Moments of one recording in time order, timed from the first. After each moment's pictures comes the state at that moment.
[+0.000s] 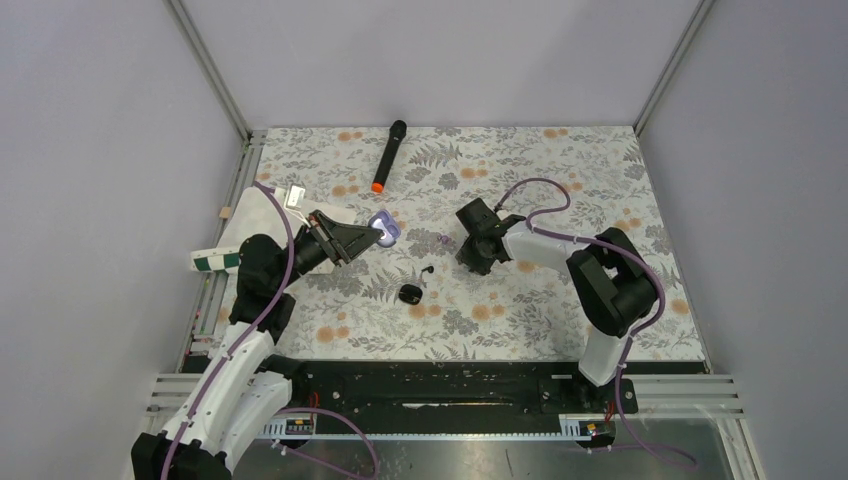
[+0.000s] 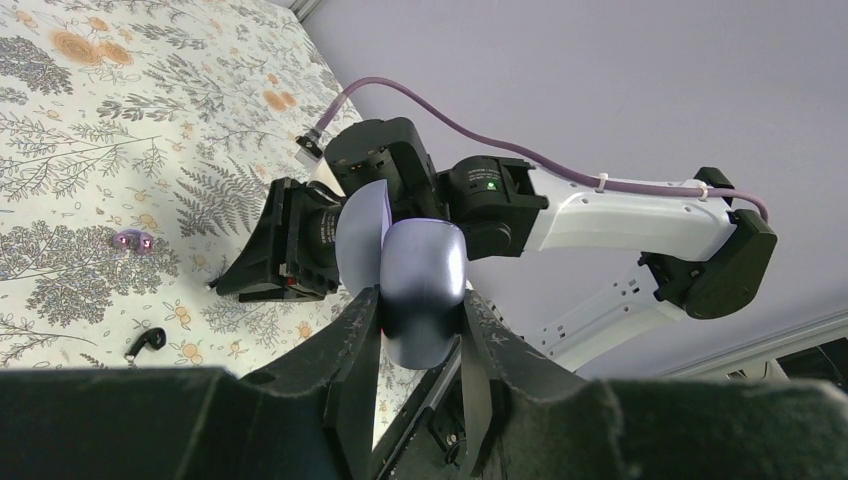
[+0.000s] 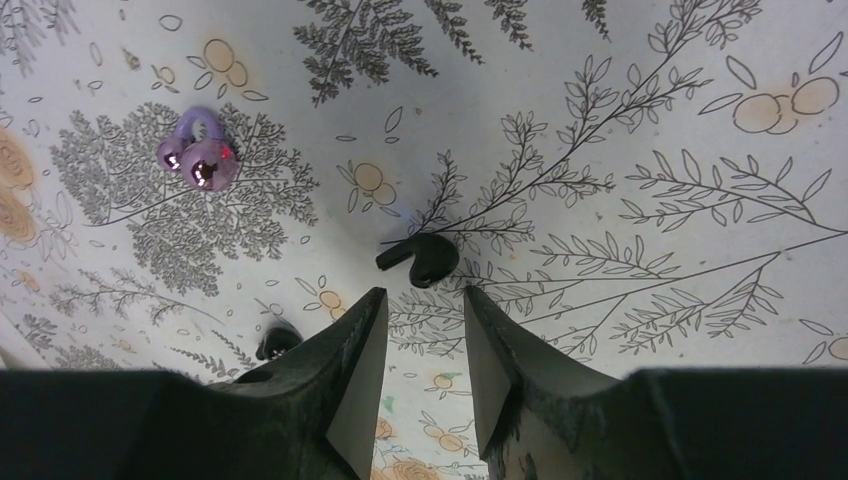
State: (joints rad) left arm -0.23 0.72 0.51 0.33 0.68 -0.94; right arm 0.64 1.79 1.08 -0.44 0.17 1.17
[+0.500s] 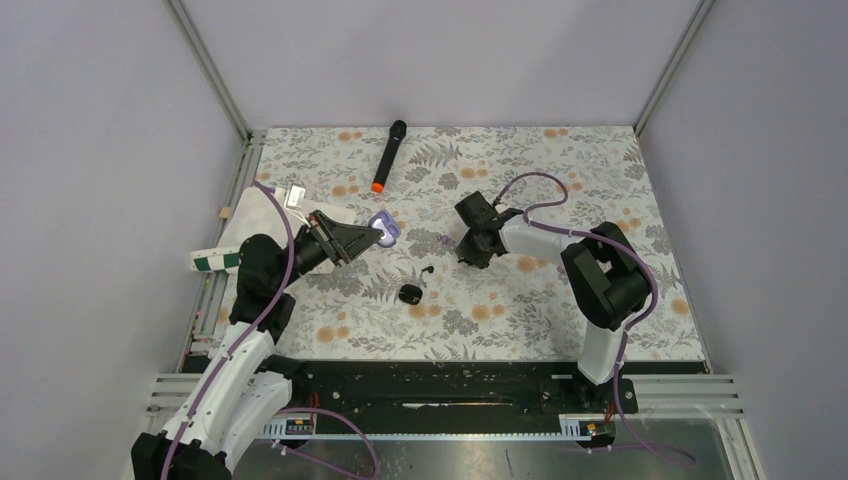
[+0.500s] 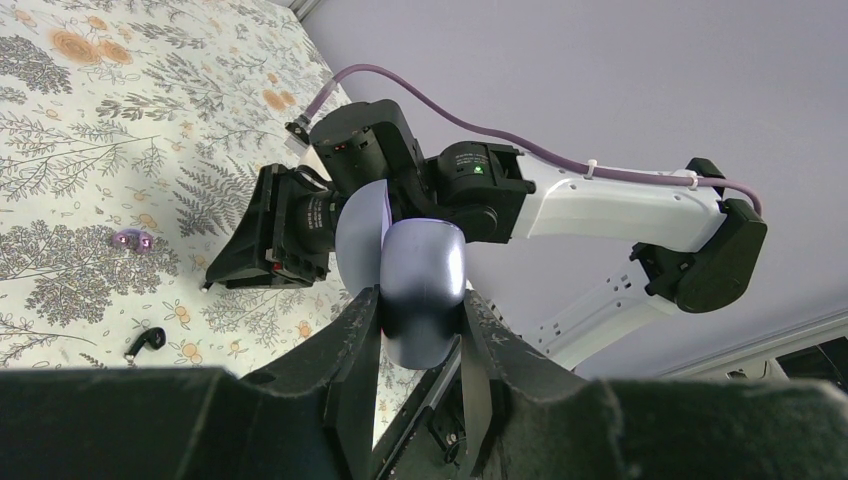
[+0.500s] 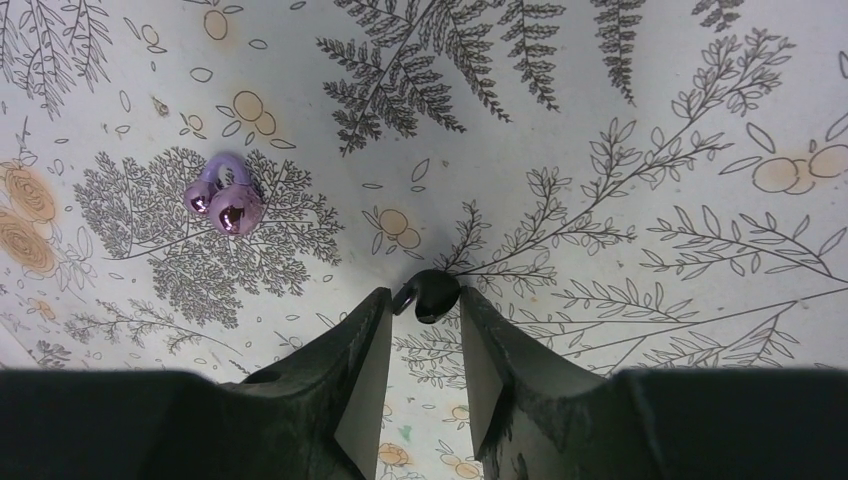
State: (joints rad) left arm -0.23 0.72 0.51 0.33 0.68 -0.94; right arm 0.62 1.85 1.14 -0.45 0.17 1.16
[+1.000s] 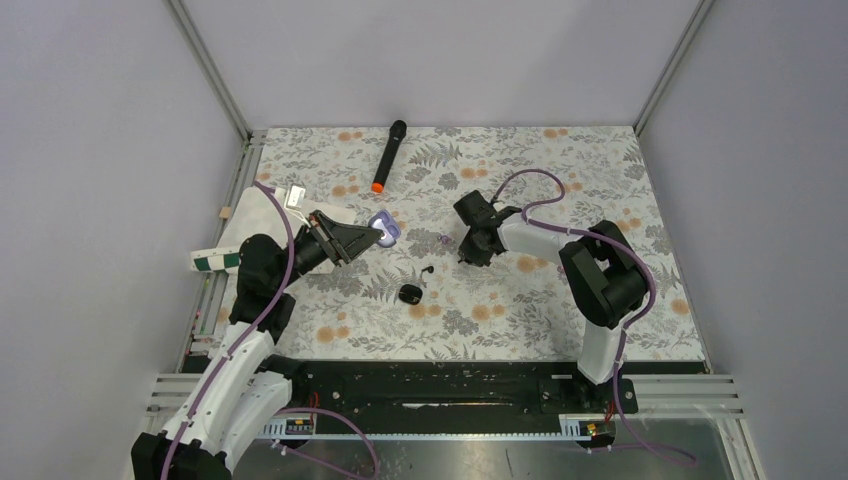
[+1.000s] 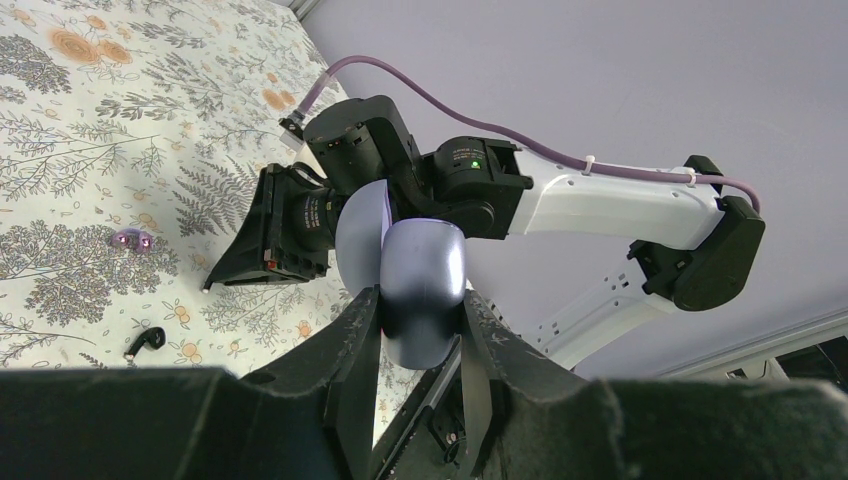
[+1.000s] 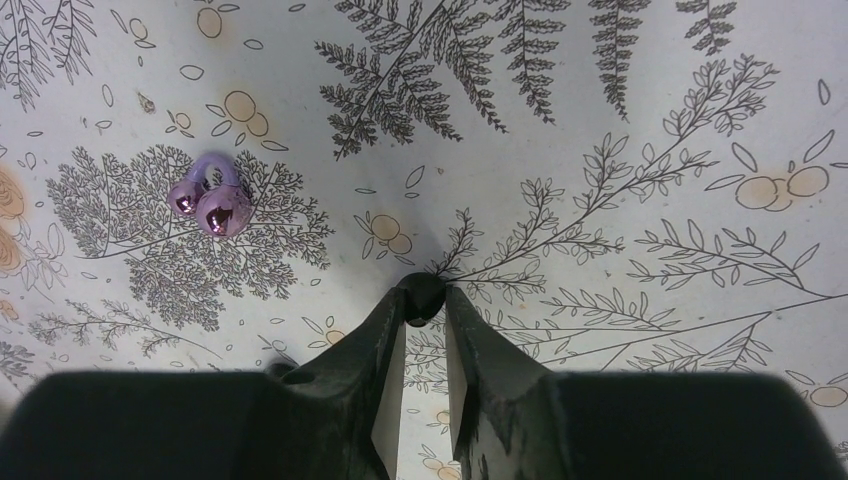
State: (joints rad) left arm -0.23 0.72 0.51 0.33 0.68 -0.94; right arm 0.62 1.87 1.17 -0.48 0.18 1.10
